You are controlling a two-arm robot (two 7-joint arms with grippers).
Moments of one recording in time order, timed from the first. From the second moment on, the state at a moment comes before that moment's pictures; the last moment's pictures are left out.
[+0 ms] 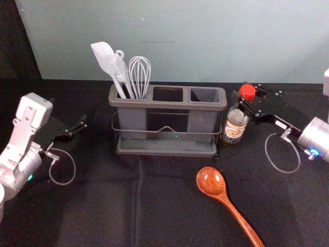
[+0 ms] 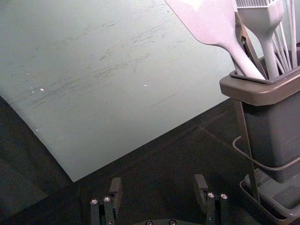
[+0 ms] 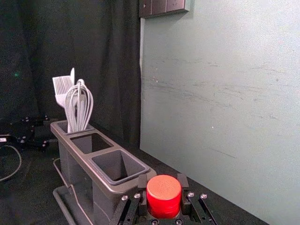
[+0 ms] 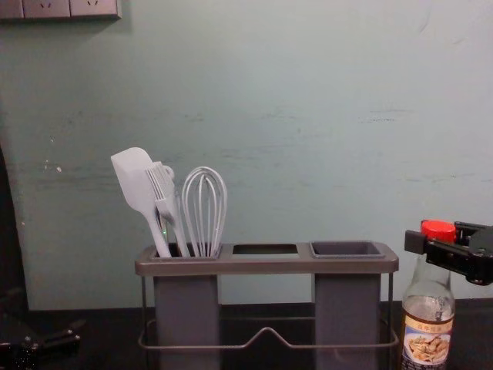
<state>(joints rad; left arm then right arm) -0.20 0.60 0.45 -1.41 -0.25 -0.12 0.03 0.39 0.50 -0.34 -1.23 0.51 -0.22 0.68</state>
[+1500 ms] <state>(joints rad) -0.20 0.60 0.45 -1.41 -0.25 -0.12 0.03 0.35 0.50 -0.32 -1.24 0.52 -0.22 0.67</state>
